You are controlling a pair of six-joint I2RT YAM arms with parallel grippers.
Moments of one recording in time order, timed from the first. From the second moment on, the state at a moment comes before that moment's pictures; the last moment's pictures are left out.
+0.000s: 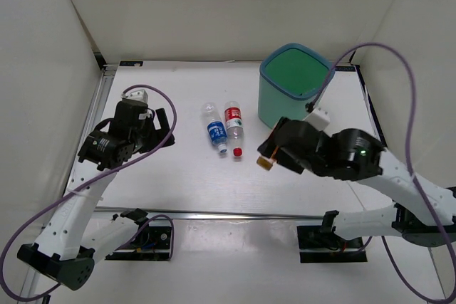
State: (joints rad) left arm -0.40 0.98 1.23 -1.06 -0.17 -0.53; right arm 1.23 1.15 1.55 -1.37 0.50 1.41
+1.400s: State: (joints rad) left arm -0.35 0.98 1.16 -0.95 -0.31 -0.78; right arm 0.45 1.52 2.03 -1.00 0.42 0.59
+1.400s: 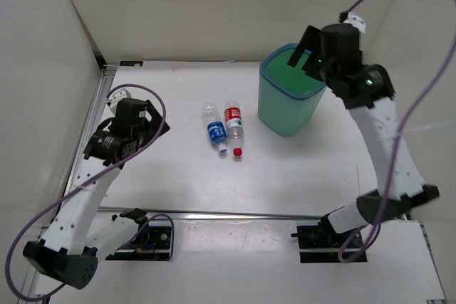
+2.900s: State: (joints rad) left arm -0.33 2.20 1.70 -0.65 0.28 -0.58; right arm 0.40 1.11 2.04 -1.31 0.15 0.54
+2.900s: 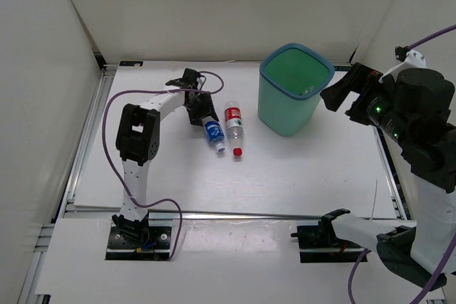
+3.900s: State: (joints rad) left arm -0.44 2.26 2.57 -0.28 0.44 -0.98; right arm 0.40 0.90 1.84 -1.19 0.41 0.51
